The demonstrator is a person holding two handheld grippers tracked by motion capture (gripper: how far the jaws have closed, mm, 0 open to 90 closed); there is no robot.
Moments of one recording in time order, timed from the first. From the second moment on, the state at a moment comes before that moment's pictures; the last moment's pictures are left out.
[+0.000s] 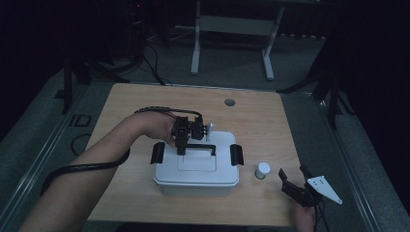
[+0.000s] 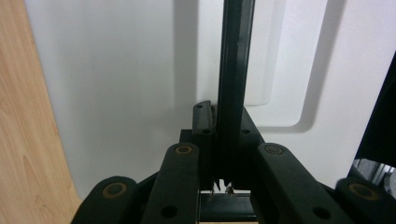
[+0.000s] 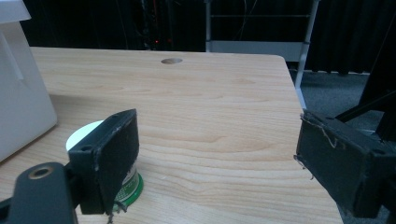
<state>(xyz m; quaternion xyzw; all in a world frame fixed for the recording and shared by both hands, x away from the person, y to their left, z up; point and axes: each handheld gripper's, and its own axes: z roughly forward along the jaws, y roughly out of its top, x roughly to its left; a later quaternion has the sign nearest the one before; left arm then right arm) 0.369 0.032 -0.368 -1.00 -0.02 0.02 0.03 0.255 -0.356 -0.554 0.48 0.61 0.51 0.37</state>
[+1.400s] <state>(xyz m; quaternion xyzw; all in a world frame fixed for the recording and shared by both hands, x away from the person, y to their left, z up) 0.362 0.103 -0.314 -1.00 -0.09 -0.01 0.01 0.255 -0.355 -0.554 0.48 0.62 0.51 0.37</state>
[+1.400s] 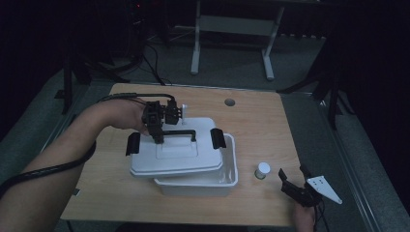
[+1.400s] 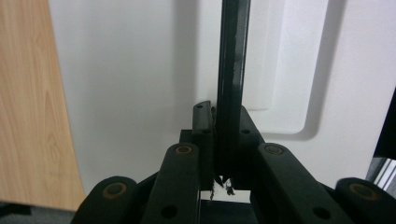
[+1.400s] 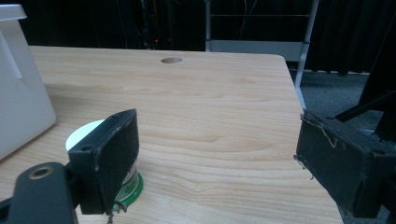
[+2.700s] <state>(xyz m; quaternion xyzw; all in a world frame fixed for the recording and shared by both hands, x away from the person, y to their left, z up) 0.345 0.290 -0.338 -0.95 -0.30 0.00 0.00 0.256 -0.353 -0.554 0.48 0.62 0.50 0.37</state>
